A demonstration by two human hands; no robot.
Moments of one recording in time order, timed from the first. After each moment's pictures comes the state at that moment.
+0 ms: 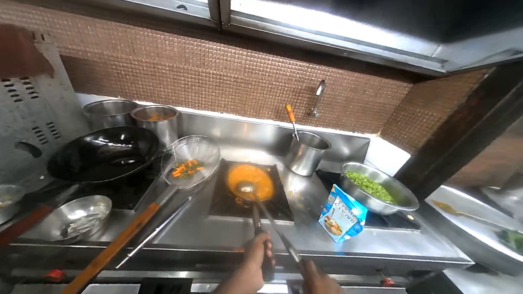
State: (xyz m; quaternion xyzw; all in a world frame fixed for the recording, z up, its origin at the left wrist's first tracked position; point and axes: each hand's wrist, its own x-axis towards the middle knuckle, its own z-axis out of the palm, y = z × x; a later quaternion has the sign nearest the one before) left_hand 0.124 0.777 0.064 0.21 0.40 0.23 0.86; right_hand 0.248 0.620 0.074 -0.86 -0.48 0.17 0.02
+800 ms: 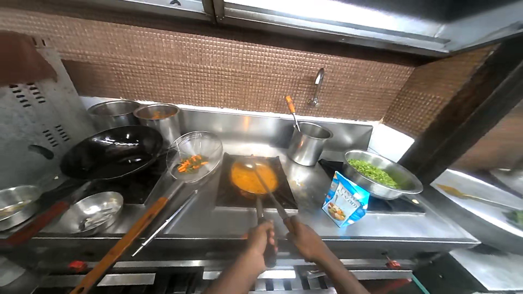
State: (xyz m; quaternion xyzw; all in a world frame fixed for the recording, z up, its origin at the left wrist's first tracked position) left_hand 0.114 0.775 0.070 0.23 0.40 0.23 0.86; right_hand 0.271 0.700 0.076 -0.84 -0.44 0.29 0.11
